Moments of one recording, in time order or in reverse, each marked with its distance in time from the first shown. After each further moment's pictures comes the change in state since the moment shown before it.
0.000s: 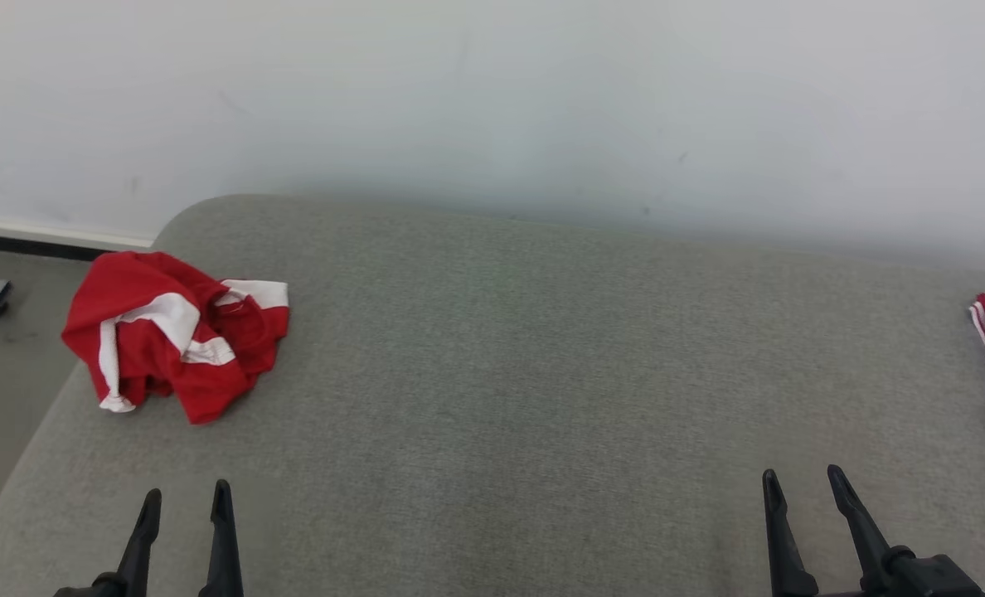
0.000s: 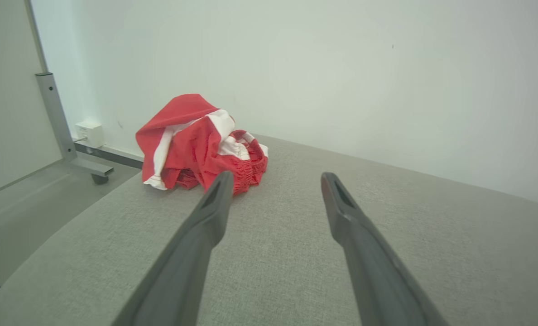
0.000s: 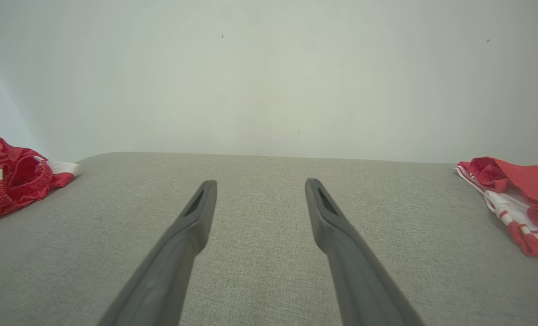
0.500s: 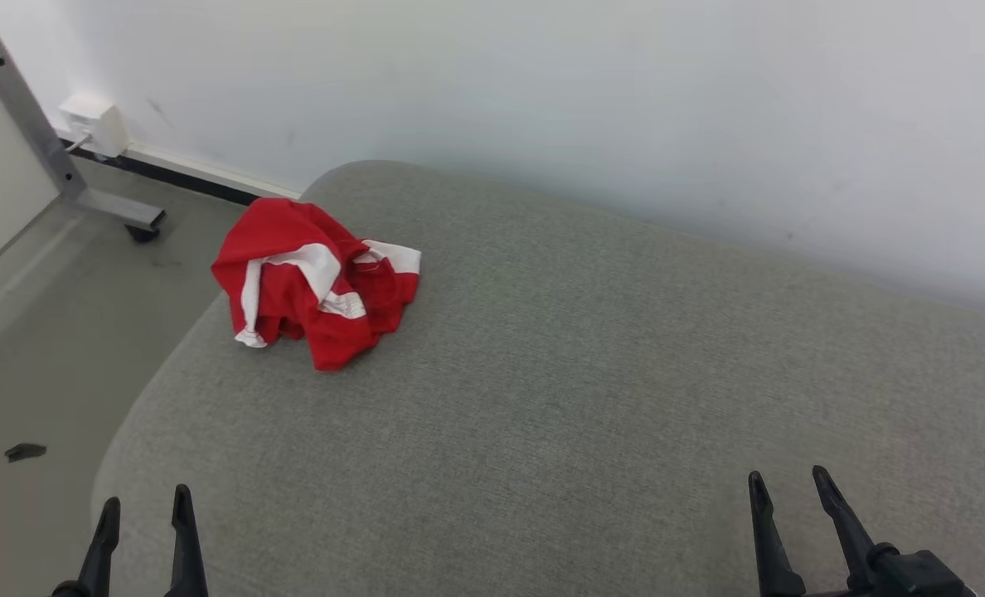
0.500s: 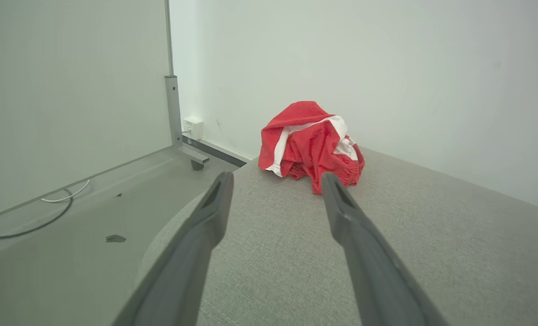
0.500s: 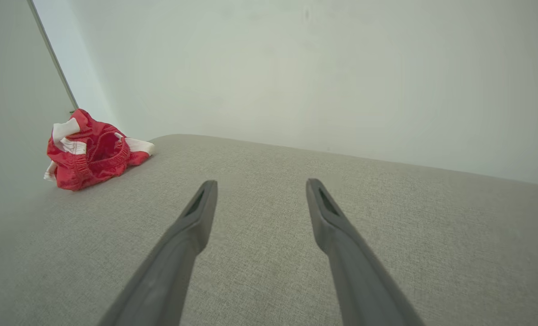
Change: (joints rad) left arm 0.010 0.026 0.041 -0.007 -0.016 0.025 0.000; right arm -0.012 0.003 0.017 0.022 -0.003 0.000 0.008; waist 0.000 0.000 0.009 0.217
